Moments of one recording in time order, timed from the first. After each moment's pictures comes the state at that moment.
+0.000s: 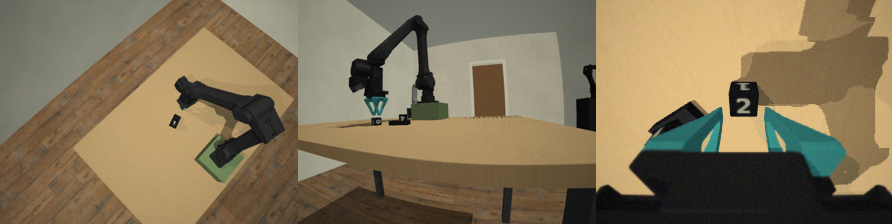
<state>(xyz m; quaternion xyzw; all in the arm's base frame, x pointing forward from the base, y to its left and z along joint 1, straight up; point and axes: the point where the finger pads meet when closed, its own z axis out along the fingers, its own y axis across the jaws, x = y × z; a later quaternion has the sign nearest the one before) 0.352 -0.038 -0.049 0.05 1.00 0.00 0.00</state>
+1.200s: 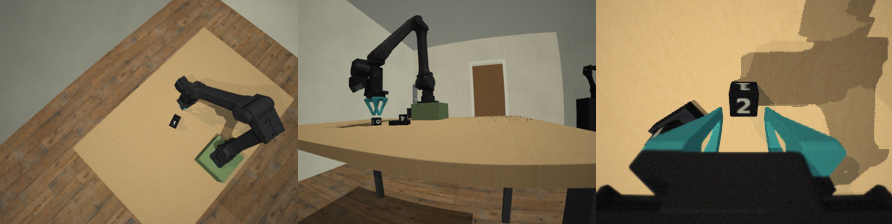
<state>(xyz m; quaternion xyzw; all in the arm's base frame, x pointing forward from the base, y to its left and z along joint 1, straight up) 0.352 -0.038 -0.049 0.05 1.00 0.00 0.00</state>
